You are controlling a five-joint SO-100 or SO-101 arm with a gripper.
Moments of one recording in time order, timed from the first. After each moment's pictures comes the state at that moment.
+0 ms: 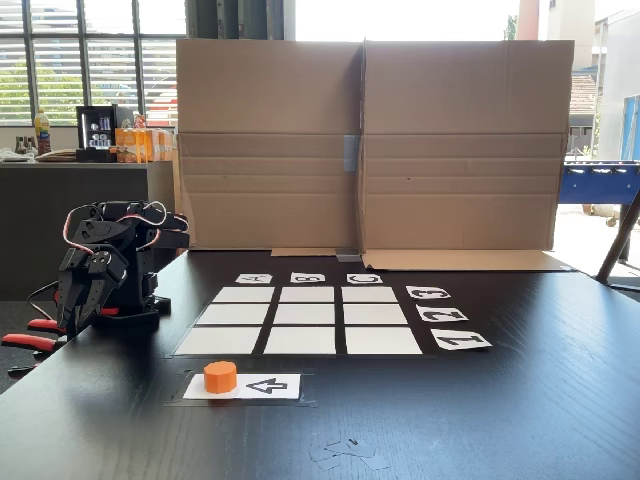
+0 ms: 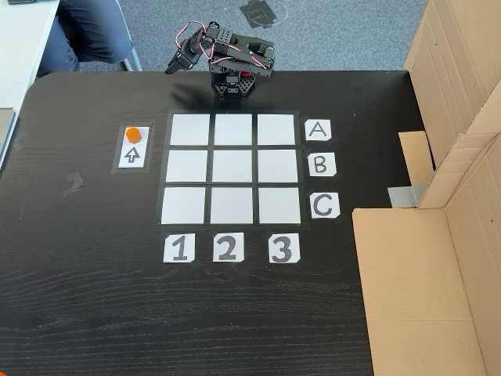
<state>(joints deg) 96.9 188.9 175.0 65.3 -0.9</state>
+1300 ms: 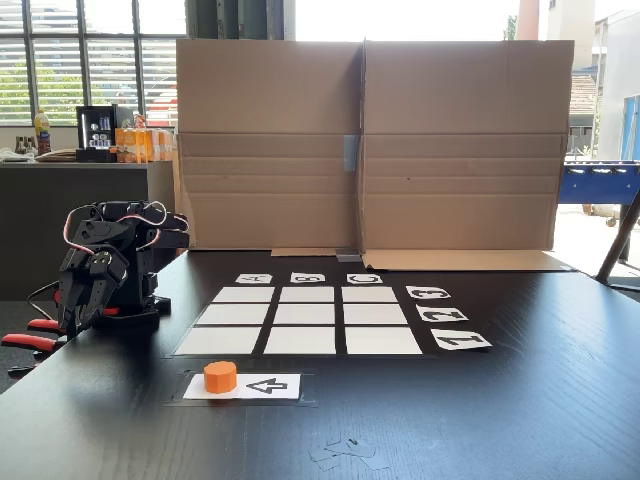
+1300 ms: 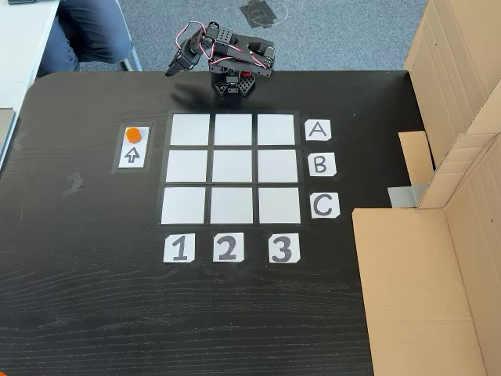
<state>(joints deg) 96.8 187.9 175.0 65.7 -0.9</state>
